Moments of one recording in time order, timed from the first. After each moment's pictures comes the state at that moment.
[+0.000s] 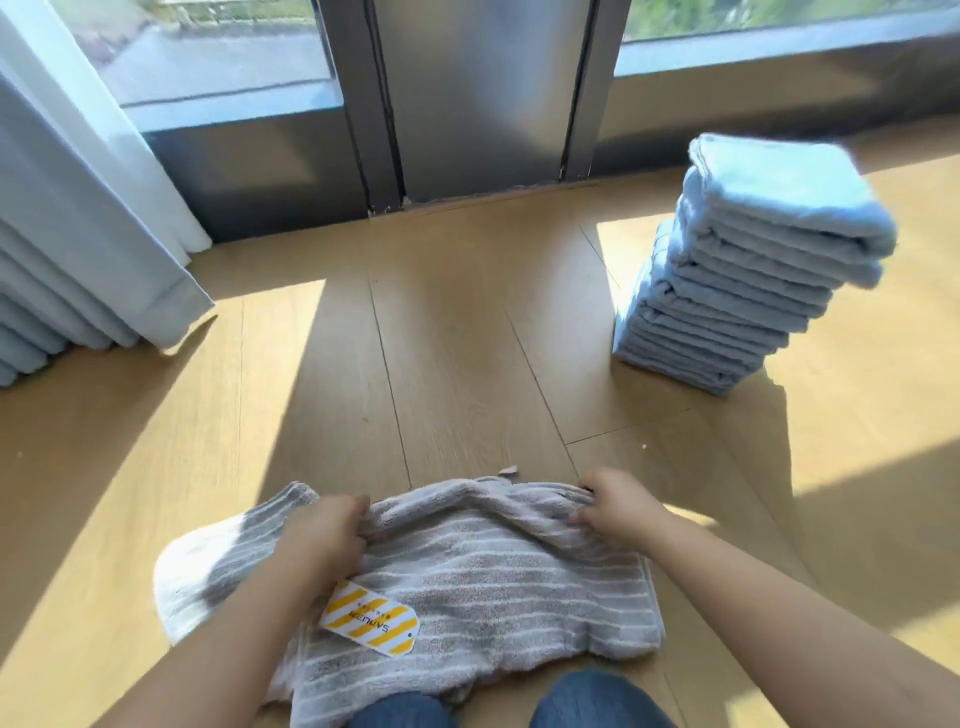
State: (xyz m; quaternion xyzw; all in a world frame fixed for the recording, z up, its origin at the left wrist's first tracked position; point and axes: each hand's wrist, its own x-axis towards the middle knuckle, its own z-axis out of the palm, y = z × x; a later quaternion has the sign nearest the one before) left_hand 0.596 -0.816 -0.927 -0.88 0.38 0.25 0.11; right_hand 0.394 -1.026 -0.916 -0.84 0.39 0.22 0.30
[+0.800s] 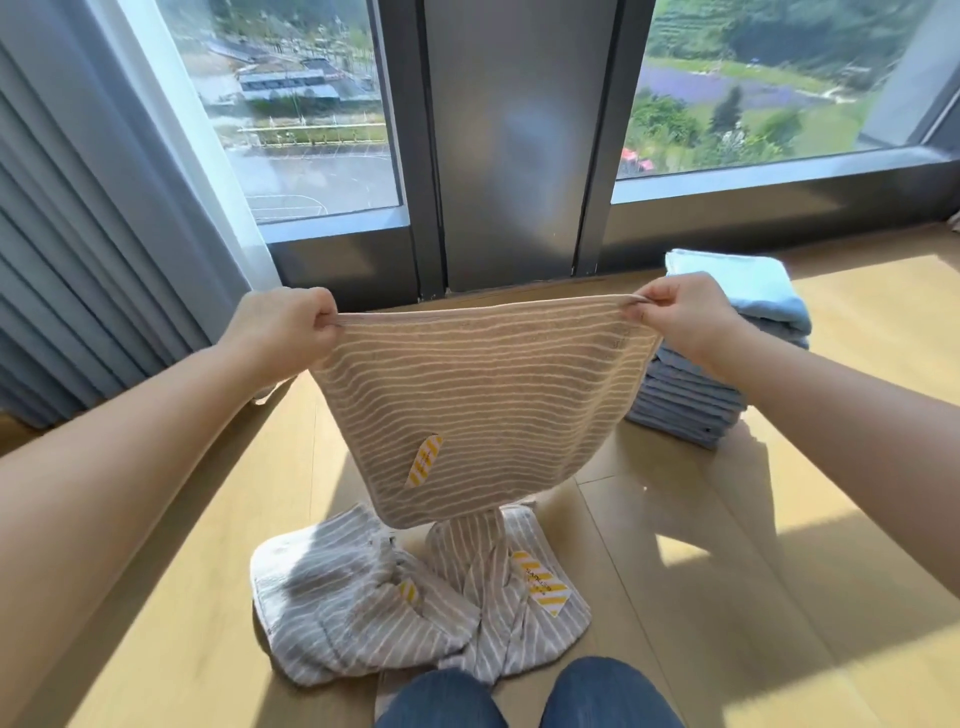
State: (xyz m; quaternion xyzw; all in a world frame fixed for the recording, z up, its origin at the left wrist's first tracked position) left_hand 0.645 -0.812 -0.676 -0.91 0.40 -0.06 -0.08; right_hand 0.414 -1.056 -0.686 -0.84 0.35 -0.21 0.35
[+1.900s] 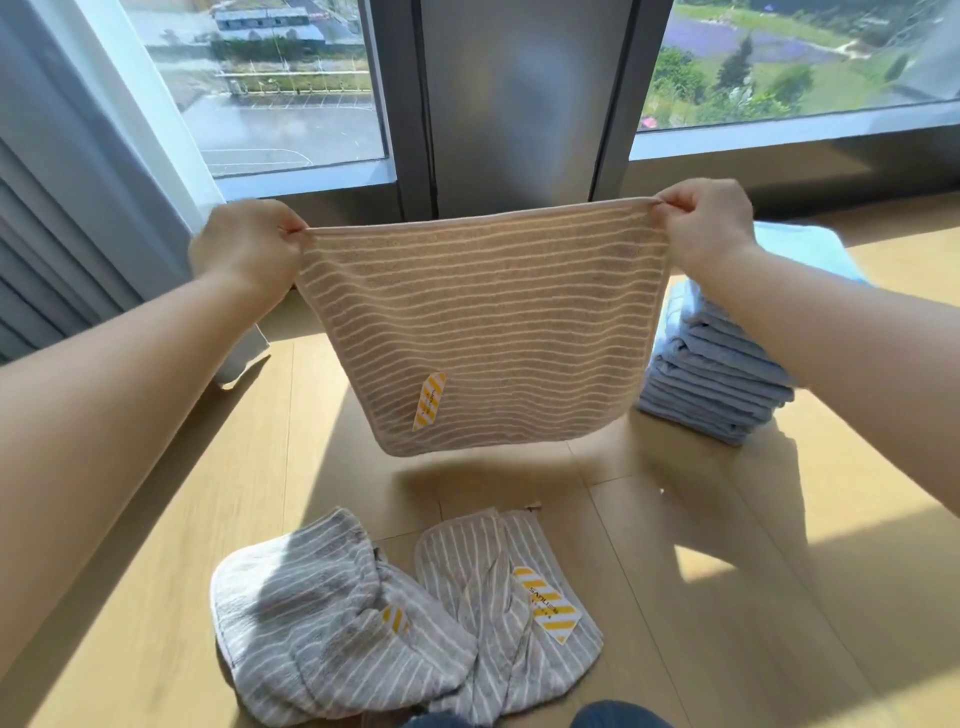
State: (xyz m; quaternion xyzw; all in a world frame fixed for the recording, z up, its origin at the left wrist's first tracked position) left_hand 0.712 -0.872 -0.699 -0.93 0.26 -0.09 -0.24; right_hand 0.491 -1.124 -0.701 -0.81 0.42 -0.30 0.27
